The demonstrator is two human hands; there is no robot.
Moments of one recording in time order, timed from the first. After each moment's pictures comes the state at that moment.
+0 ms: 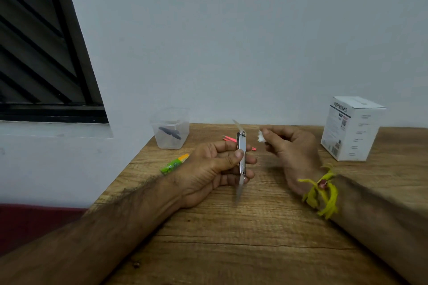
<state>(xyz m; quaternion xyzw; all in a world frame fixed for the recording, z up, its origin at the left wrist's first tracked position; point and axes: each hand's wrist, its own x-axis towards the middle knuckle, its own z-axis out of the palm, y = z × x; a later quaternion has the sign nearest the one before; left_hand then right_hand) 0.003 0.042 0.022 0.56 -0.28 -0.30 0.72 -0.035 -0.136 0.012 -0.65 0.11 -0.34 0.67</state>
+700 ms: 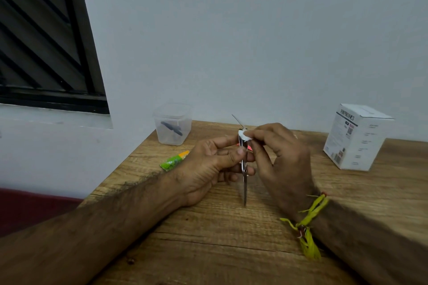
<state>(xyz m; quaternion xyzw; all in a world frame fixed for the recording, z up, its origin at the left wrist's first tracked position) 0.009 0.042 0.014 0.55 -0.27 -0.25 0.75 -0.043 -0.115 0.006 -0.79 -0.15 -0.54 0.23</state>
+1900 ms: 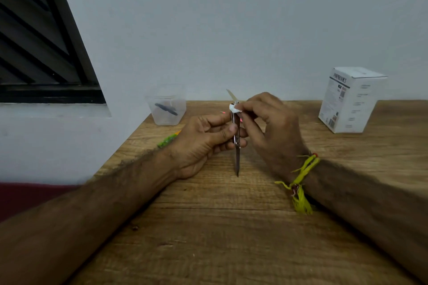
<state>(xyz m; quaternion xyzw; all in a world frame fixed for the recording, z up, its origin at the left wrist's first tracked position) 0.010 0.044 0.014 0.57 -0.30 -0.24 0.73 -0.037 -0.119 0.006 -0.79 -0.17 -0.53 0.25</state>
